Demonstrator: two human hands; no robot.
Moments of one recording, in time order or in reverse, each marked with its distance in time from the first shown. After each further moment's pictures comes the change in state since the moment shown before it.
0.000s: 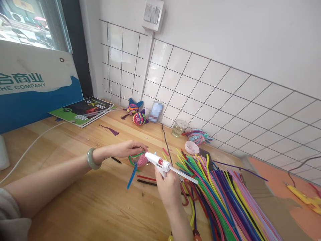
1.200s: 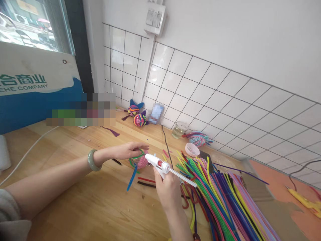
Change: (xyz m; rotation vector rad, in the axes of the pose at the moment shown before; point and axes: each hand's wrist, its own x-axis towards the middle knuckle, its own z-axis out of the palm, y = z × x) left_hand -0.001 0.001 0.002 -0.026 0.031 -0.041; right_hand 0.002 -0.008 -0.003 -0.097 0.011 -0.119
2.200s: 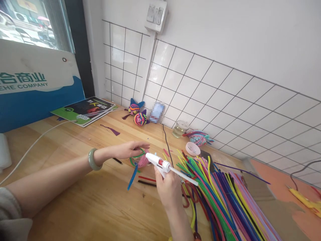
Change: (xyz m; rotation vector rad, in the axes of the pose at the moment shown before) left_hand 0.000 -0.001 0.002 0.010 0.006 -0.050; right_hand -0.001 0.005 0.001 -0.024 -0.023 -0.003
